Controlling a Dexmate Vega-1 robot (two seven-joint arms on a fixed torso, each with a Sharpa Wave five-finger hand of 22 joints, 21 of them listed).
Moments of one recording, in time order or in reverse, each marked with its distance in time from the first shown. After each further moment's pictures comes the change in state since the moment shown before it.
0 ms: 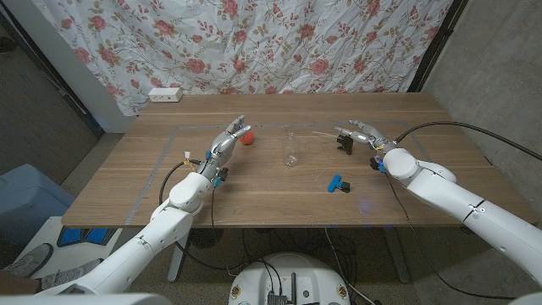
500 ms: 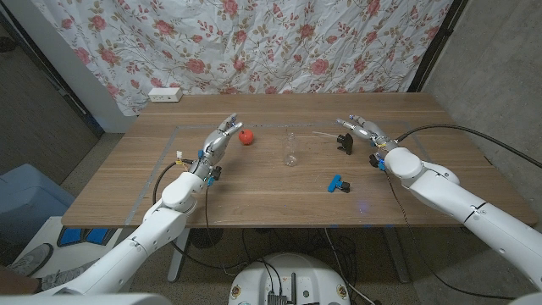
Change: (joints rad) left arm 0.015 0.022 -0.032 -0.003 -0.019 -0.008 0.011; left_hand -0.034 0.027 -0.008 0.014 0.000 0.013 0.002 -0.004 0.000 0.011 0.011 0.000 0.000 0.009 -0.001 0.000 0.000 0.007 0.001 0.000 0.004; right arm -0.024 0.028 0.051 0.048 0.079 0.158 0.014; right_hand -0.037 0.016 -0.005 0.014 0.000 0.004 -0.004 0.000 -0.005 0.032 -0.032 0.008 -0.005 0.007 -0.043 0.000 -0.014 0.007 -0.036 0.006 0.000
